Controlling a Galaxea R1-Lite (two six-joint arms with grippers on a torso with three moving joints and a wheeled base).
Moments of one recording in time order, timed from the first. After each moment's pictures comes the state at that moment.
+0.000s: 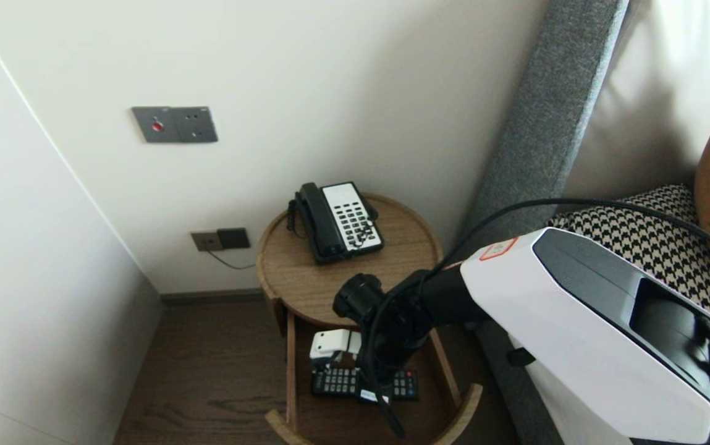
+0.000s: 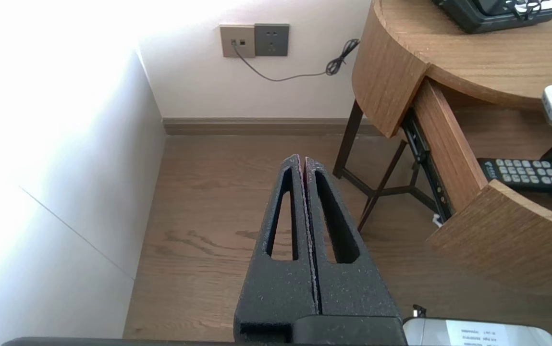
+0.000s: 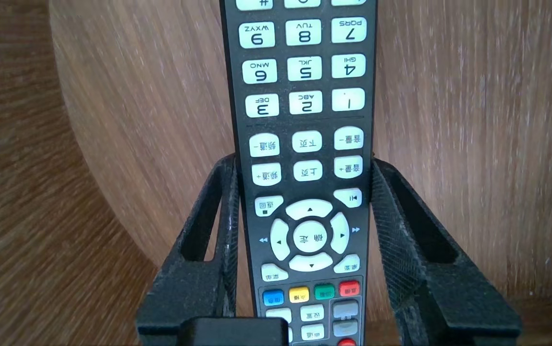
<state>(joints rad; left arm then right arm) 0.00 0.00 -0.06 0.13 0.02 -0.03 0.75 2.40 -1.67 0.45 0.06 -0.67</state>
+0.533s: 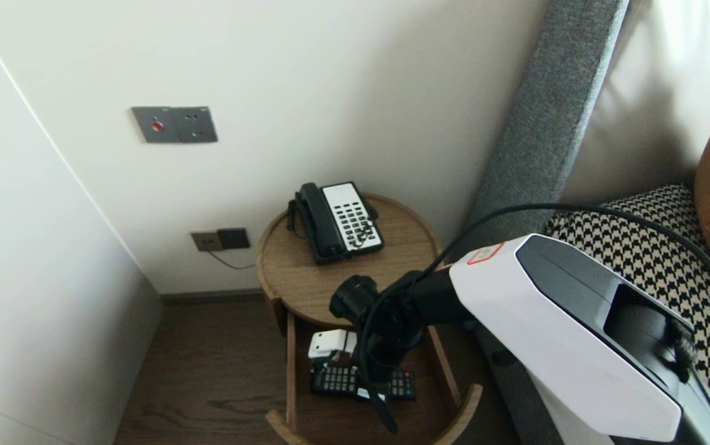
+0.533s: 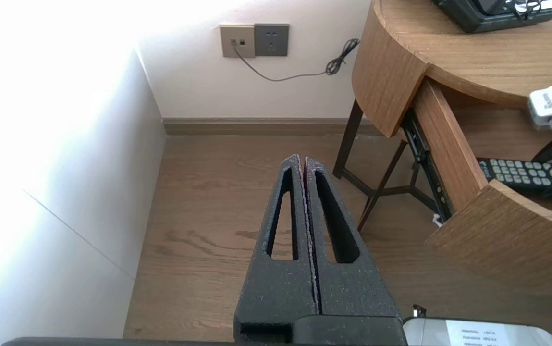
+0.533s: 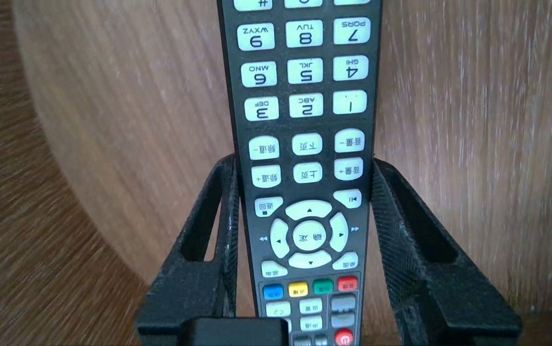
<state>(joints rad) 0.00 0.00 -0.06 0.13 0.02 -0.03 0.75 2.45 -1.74 0.48 0.05 -0.67</state>
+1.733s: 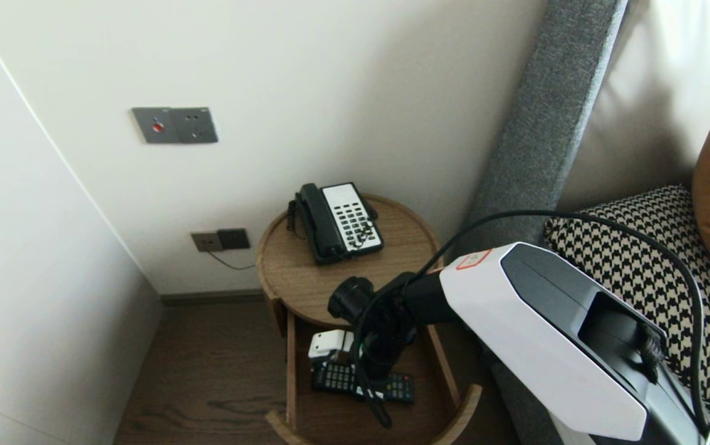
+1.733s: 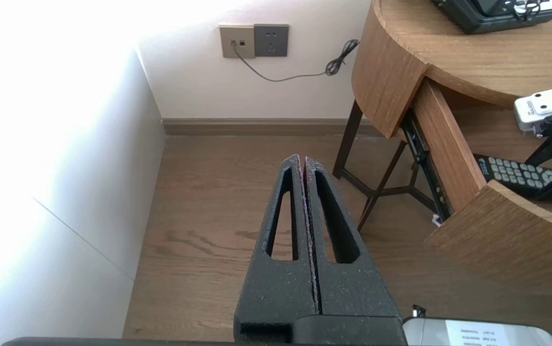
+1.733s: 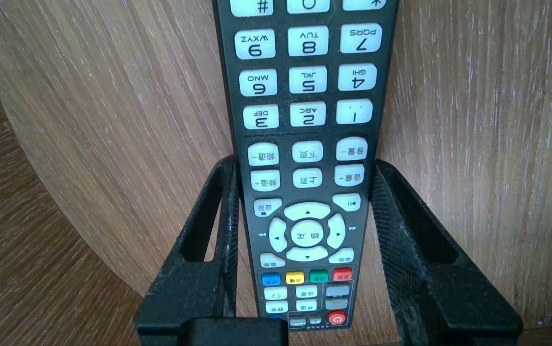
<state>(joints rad) 0.00 0.00 -0.06 0.13 0.02 -0.03 0.74 2.52 -1.82 0.53 0.05 -0.67</state>
